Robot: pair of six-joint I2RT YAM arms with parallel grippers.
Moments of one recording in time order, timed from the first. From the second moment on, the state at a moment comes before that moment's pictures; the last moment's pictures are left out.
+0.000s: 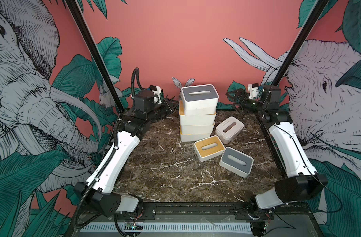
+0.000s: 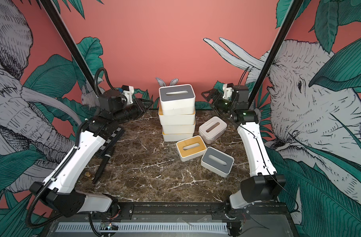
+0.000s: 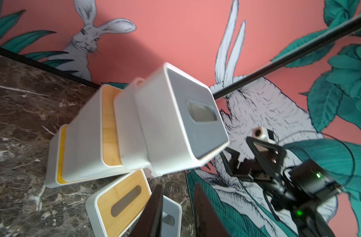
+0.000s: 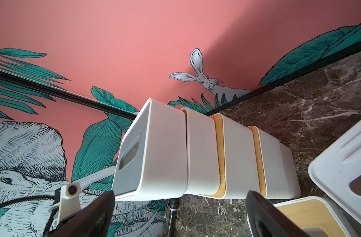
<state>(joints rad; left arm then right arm) -0.47 1.37 1.60 -0.47 0.33 -0.88 0.09 1.50 1.70 -0.53 -0.60 0.83</state>
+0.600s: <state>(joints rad) -0.60 1.52 1.61 -0.40 0.28 -0.94 0.09 1.45 1.65 -0.60 -0.61 0.77</state>
